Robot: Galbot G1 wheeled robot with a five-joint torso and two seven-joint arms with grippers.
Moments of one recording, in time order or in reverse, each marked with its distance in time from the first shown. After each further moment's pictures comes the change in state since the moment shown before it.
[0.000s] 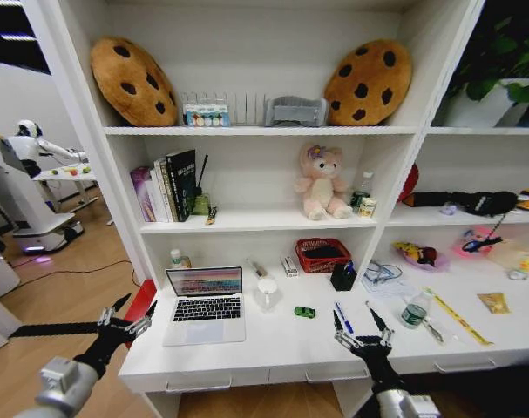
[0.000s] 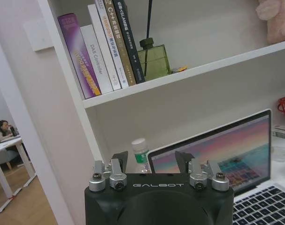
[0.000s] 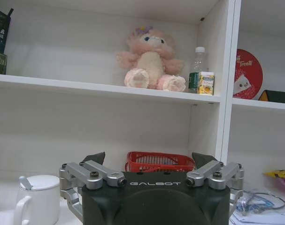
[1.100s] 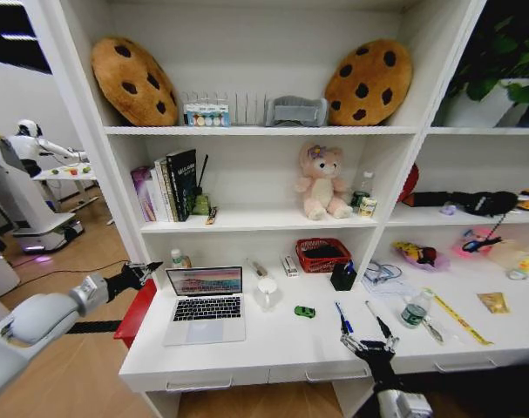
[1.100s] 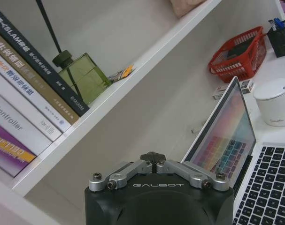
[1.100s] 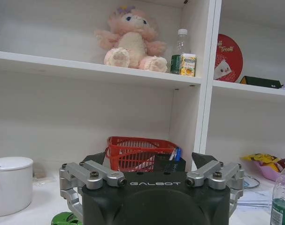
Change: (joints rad) left arm -0.615 0.489 0.450 0.363 0.044 -0.076 0.300; right arm 0.054 0.031 0.014 -0.109 -0.011 0.017 0.019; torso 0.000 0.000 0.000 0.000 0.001
